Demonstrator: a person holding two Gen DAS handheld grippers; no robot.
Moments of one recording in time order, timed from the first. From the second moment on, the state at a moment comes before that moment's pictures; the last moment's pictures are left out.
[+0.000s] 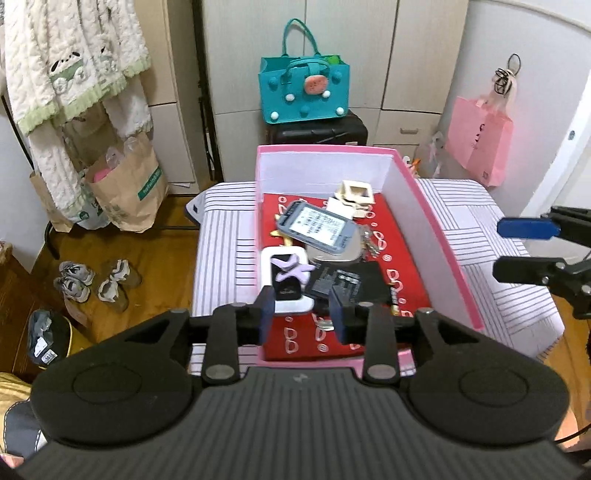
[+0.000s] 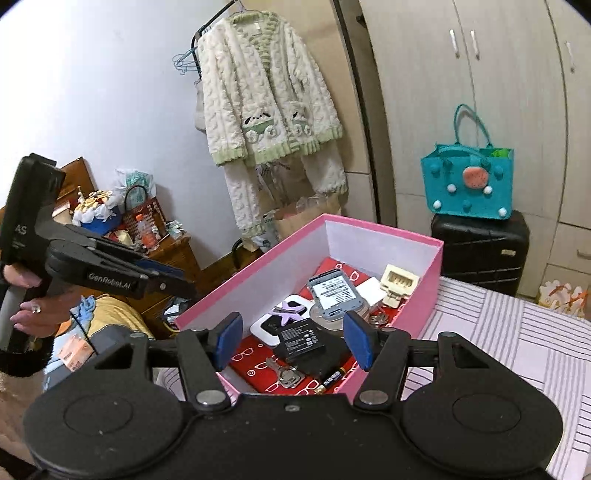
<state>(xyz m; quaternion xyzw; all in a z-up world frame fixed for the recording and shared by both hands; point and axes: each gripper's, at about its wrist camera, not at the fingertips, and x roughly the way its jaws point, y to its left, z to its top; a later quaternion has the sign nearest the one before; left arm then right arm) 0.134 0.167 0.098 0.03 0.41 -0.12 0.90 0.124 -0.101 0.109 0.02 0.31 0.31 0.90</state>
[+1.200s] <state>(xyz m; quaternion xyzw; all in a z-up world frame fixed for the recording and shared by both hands) 0.032 0.078 0.080 0.00 0.36 -0.09 0.93 0.018 -0.159 0.113 0.06 0.31 0.10 0.95</state>
